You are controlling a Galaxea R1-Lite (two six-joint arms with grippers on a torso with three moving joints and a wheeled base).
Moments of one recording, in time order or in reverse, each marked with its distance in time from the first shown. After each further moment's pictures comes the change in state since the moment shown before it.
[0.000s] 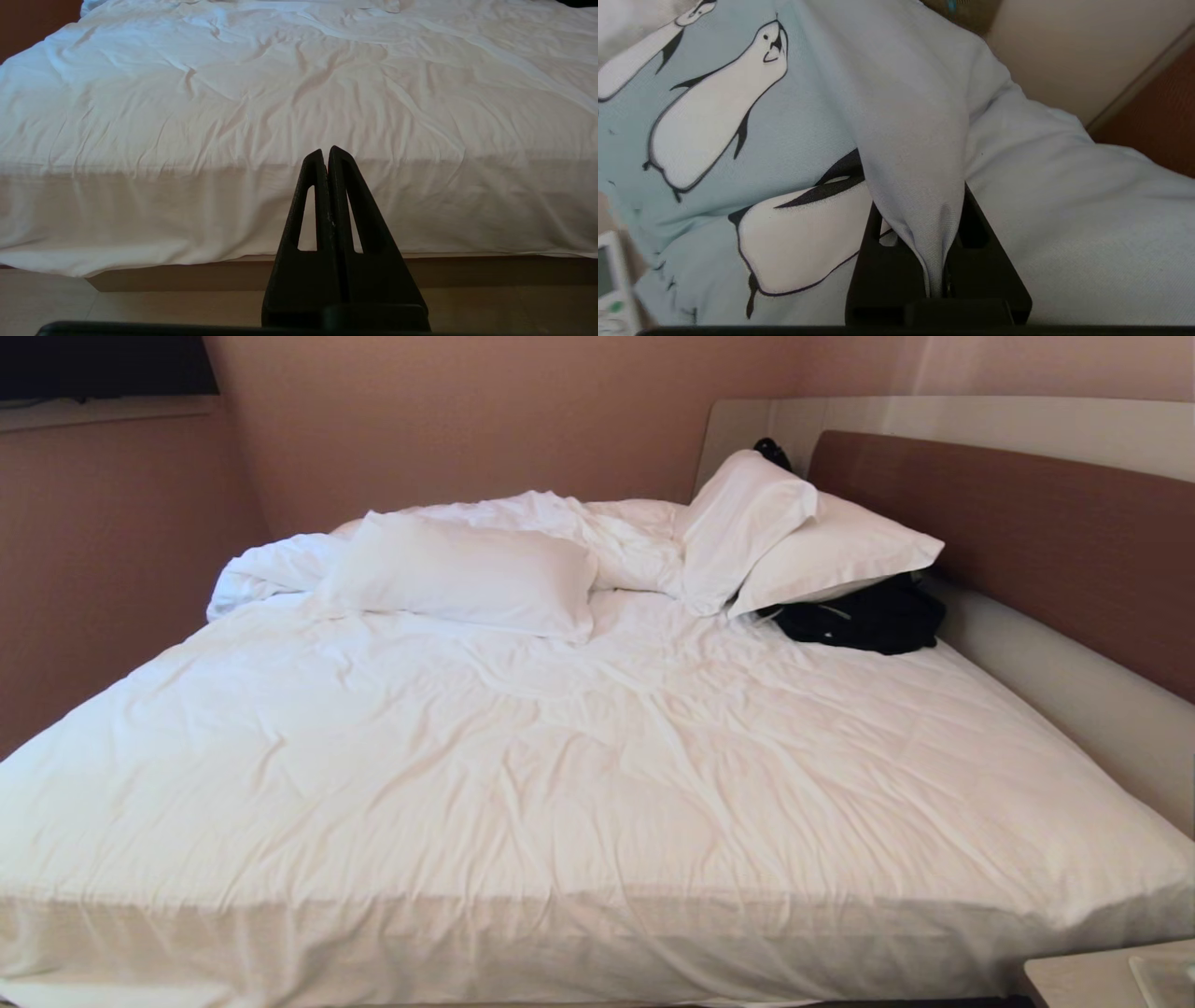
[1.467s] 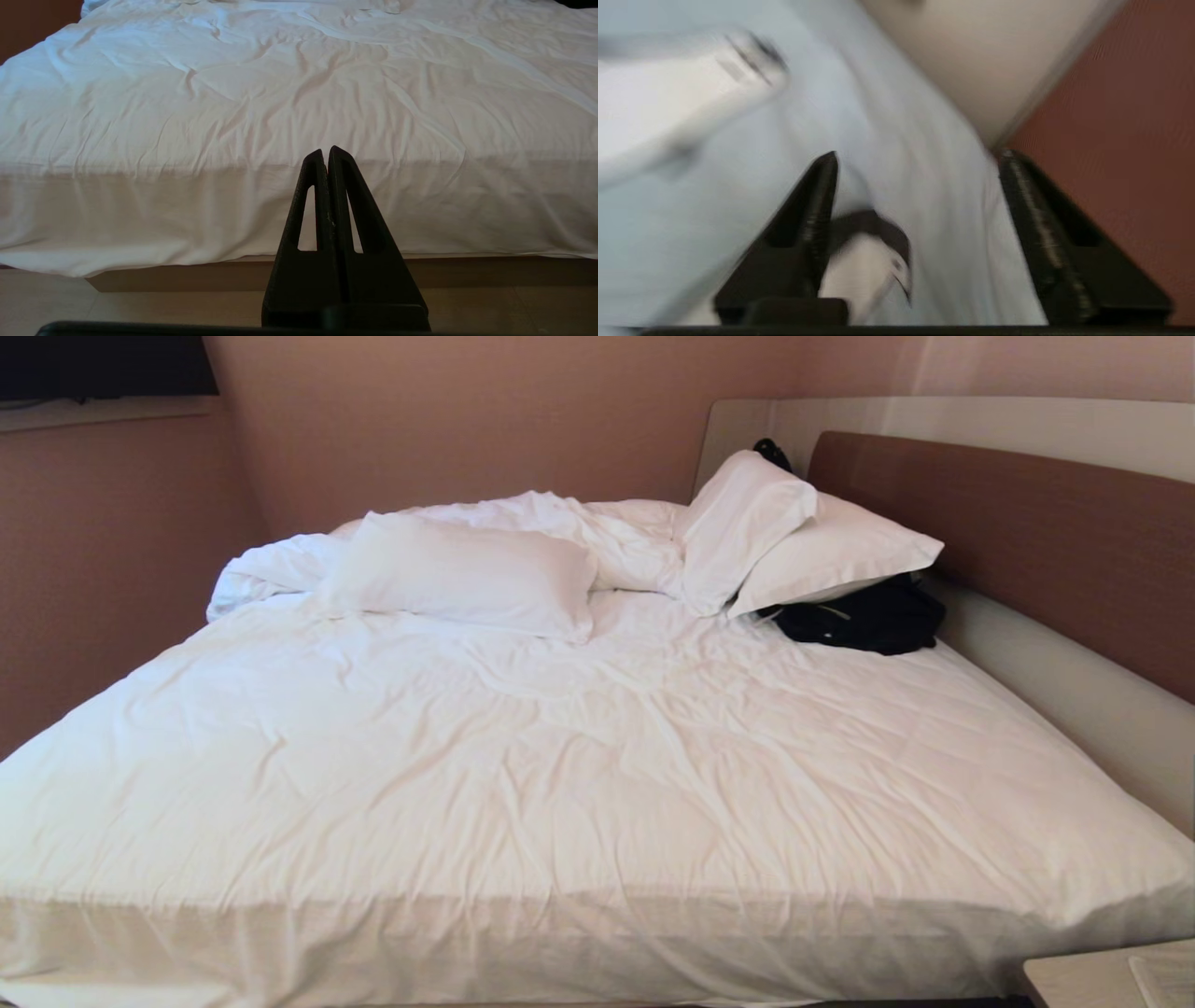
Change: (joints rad) left arm 0.000 0.000 0.000 -0.001 0.000 0.000; right arm -0.023 0.153 -0.063 -0.207 -0.032 0.014
